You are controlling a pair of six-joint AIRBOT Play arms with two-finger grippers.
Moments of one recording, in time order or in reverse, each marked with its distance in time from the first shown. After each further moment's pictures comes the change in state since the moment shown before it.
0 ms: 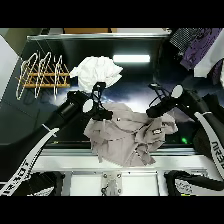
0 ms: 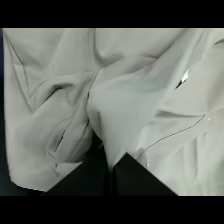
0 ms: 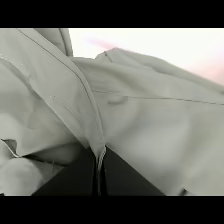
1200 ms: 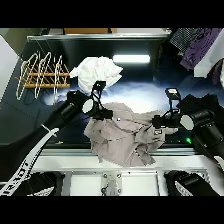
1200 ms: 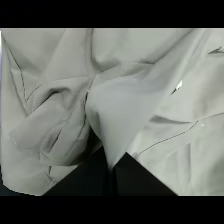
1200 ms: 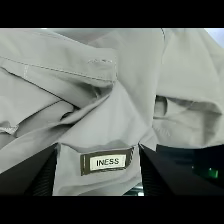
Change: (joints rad) left arm -0.005 -0.011 -0.007 -0.014 0.027 -0.026; right arm 0.184 0.468 -0.329 -0.307 -0.125 0.550
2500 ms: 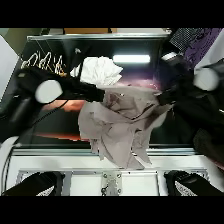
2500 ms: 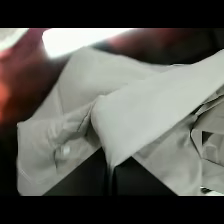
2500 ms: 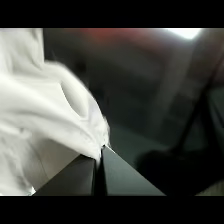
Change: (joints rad) left arm 0.010 0.222 0.323 0.056 -0.160 0.124; right arm -0.002 -0.160 0.663 -0.030 0.412 -0.216
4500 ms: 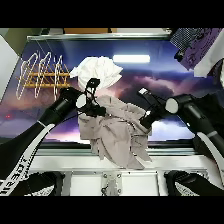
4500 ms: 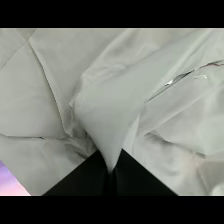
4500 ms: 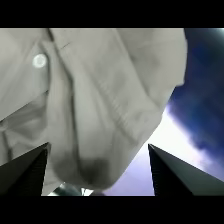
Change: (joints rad) left arm 0.078 -0.222 -0.327 -0.037 0.135 -0.014; right arm 0.043 -0.146 -0.443 0.200 -0.357 -0.382
